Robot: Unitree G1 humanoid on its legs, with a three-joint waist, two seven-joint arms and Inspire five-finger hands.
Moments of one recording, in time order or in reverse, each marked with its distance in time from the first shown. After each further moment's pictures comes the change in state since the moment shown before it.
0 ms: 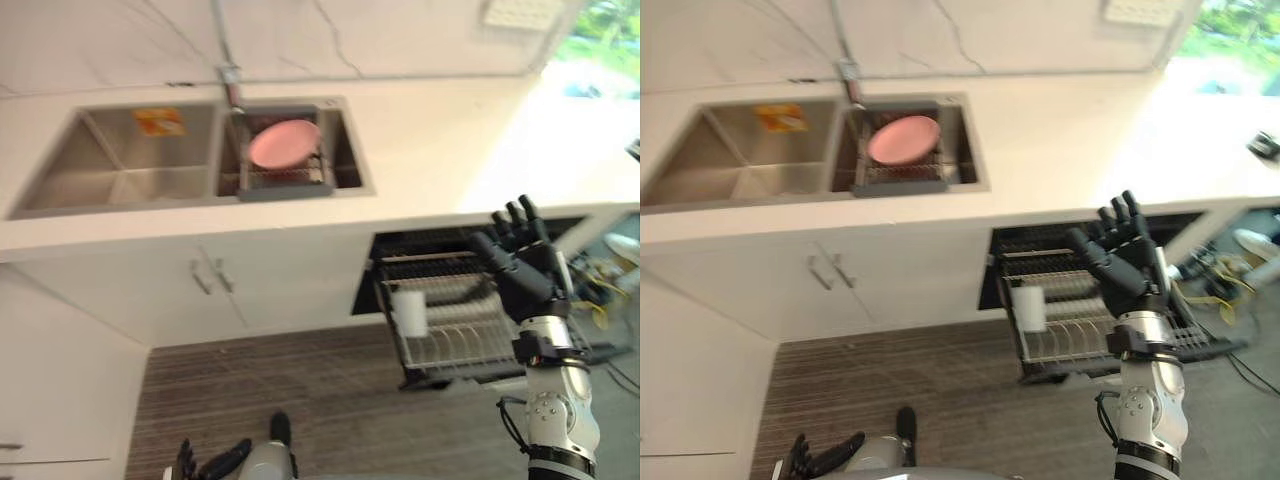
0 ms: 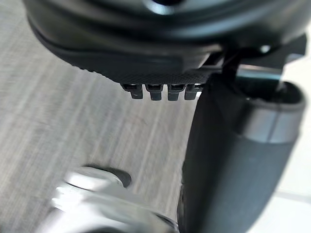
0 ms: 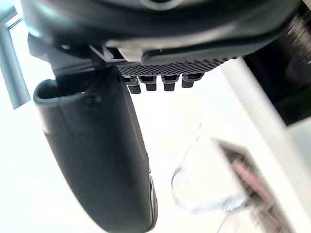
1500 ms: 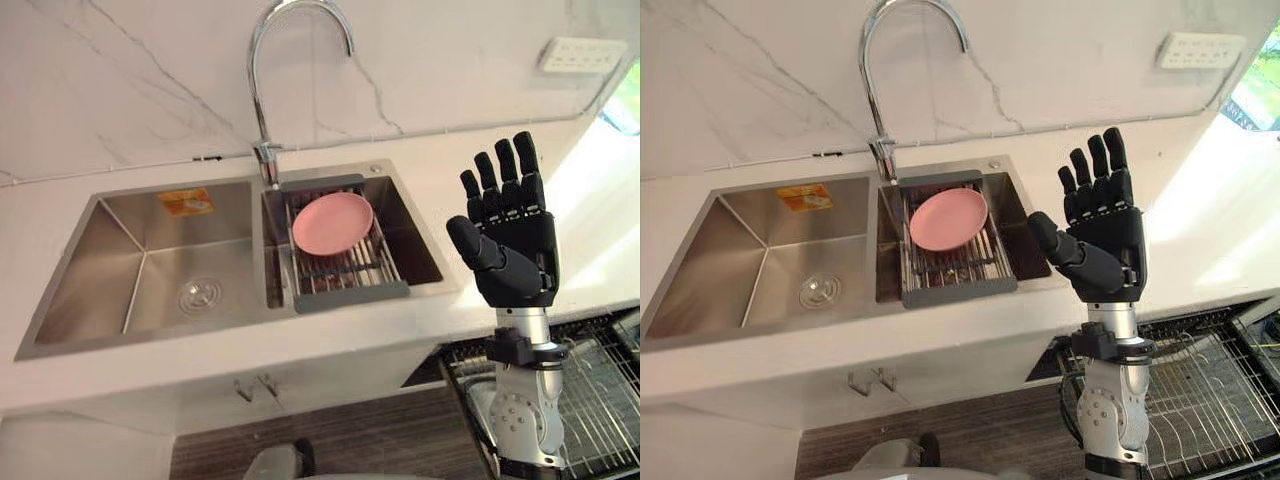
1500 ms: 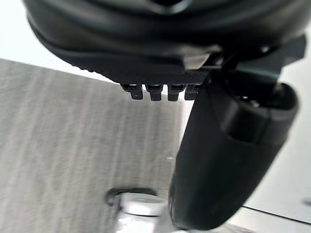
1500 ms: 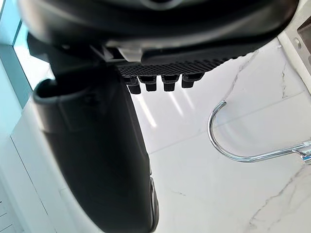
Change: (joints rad) left arm -0.069 0.082 -0.120 0.205 0.032 -0.011 0.044; right arm 0.064 0.045 0.233 -0.229 0.053 -0.199 0.003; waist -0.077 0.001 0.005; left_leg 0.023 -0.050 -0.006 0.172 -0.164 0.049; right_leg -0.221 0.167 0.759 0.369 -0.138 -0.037
